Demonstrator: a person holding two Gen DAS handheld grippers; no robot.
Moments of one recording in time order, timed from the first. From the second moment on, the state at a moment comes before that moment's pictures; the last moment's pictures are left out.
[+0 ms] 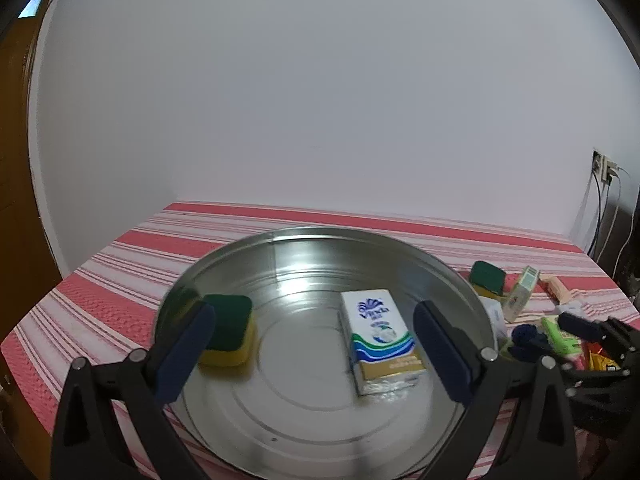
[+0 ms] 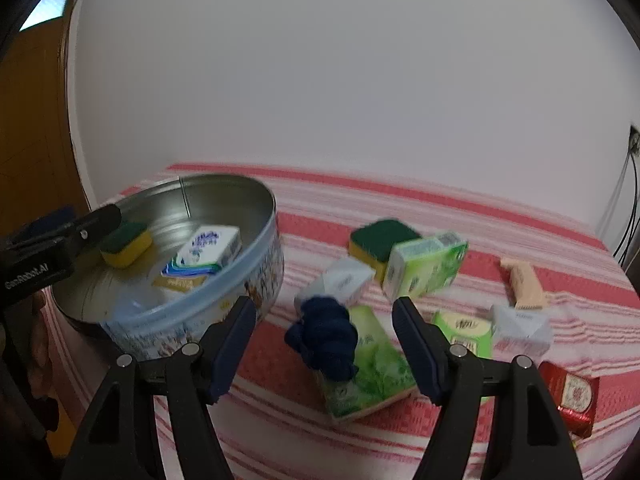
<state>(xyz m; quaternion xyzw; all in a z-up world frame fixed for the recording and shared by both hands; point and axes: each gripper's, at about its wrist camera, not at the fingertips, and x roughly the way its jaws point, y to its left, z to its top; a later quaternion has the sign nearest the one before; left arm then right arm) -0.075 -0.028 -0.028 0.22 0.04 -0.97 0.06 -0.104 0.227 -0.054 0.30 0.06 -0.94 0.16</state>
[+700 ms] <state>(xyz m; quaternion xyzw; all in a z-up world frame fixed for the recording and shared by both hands) -0.076 0.067 -0.026 0.23 -0.01 -0.97 -0.04 -0.075 0.324 -0.044 0.23 -0.04 -0.97 0.08</state>
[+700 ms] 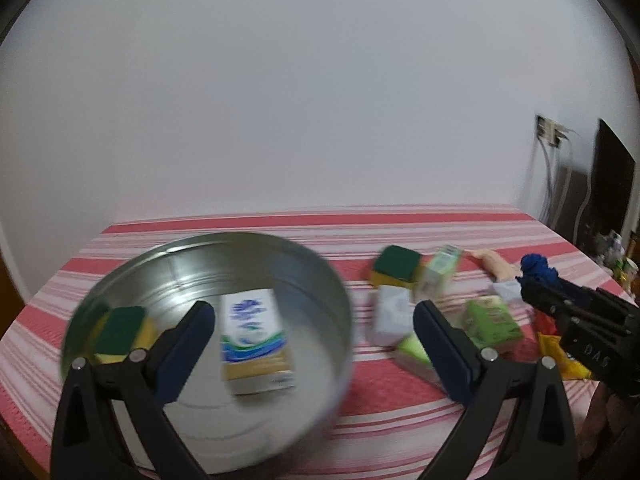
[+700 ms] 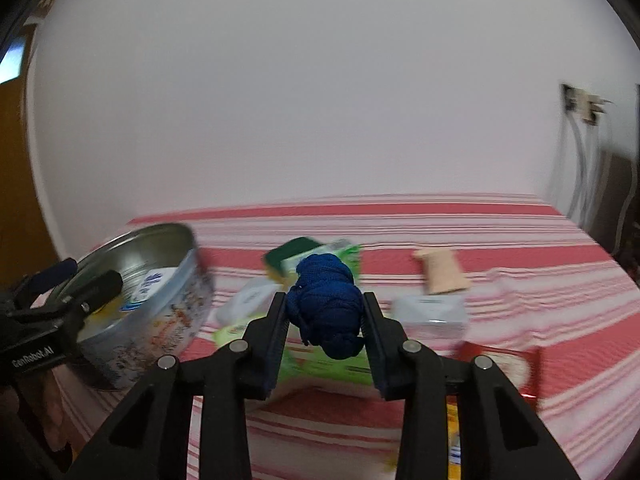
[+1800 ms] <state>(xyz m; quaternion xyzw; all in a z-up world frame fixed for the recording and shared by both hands) -0.102 0.163 -0.071 0.35 -0.08 -0.92 -0.18 -0.069 0.361 -0.060 0.24 -0.06 -0.97 0.05</state>
